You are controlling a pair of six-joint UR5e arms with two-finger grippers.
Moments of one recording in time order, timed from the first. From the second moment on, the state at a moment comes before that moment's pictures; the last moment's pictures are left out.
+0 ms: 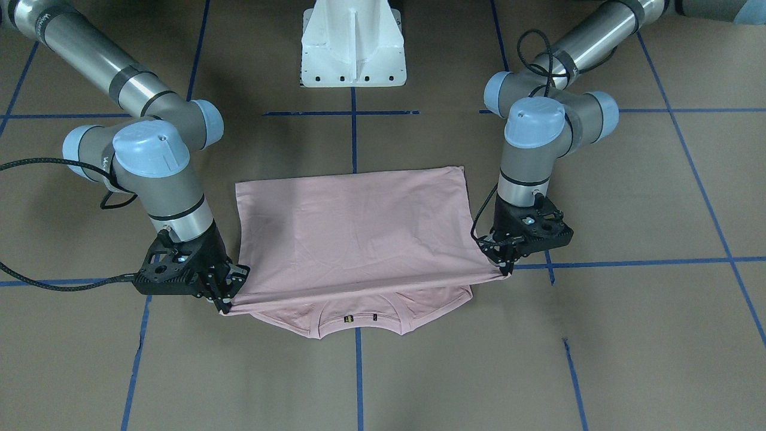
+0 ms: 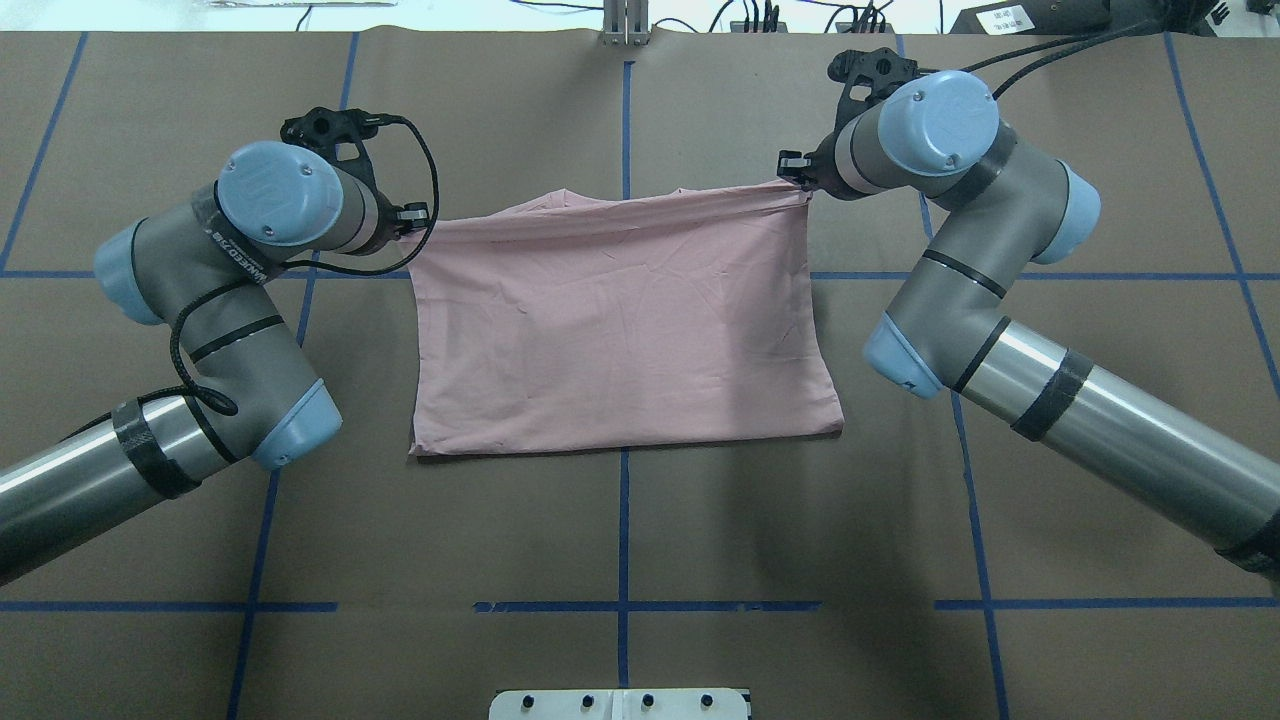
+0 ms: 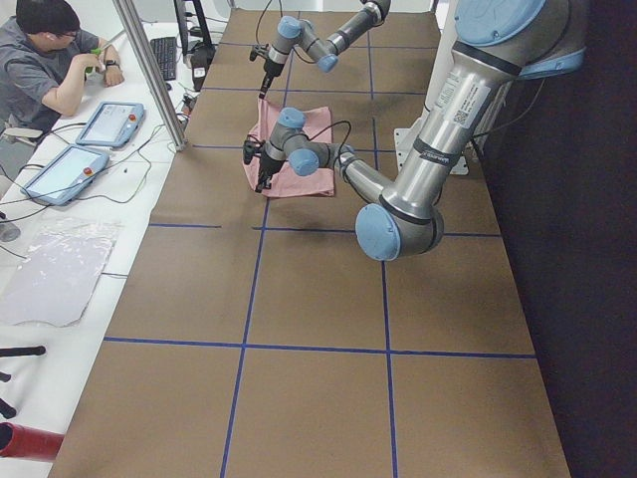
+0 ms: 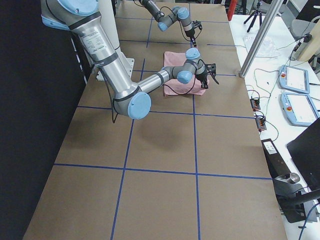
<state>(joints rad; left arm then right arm) -0.72 -2.11 -1.50 -1.94 -1.62 -1.26 0.79 -0.95 1.37 -1.05 1.72 1.17</state>
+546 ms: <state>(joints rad) -0.73 -2.14 -1.49 -1.94 -1.62 -1.26 0.79 -0.93 1.35 -1.05 1.73 1.17</state>
